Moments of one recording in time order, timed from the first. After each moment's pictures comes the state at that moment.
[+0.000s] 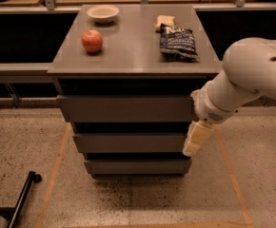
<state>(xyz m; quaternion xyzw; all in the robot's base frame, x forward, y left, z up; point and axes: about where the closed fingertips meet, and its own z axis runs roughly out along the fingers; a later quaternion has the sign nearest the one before) 0.507 -0.158 0.786 -0.60 0.78 0.02 0.19</state>
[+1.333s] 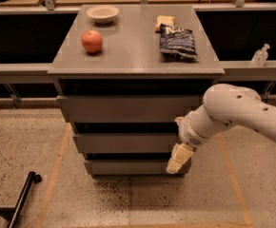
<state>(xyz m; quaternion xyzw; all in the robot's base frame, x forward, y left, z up) 0.515 -0.124 0.667 -0.59 0.77 0.10 0.20</state>
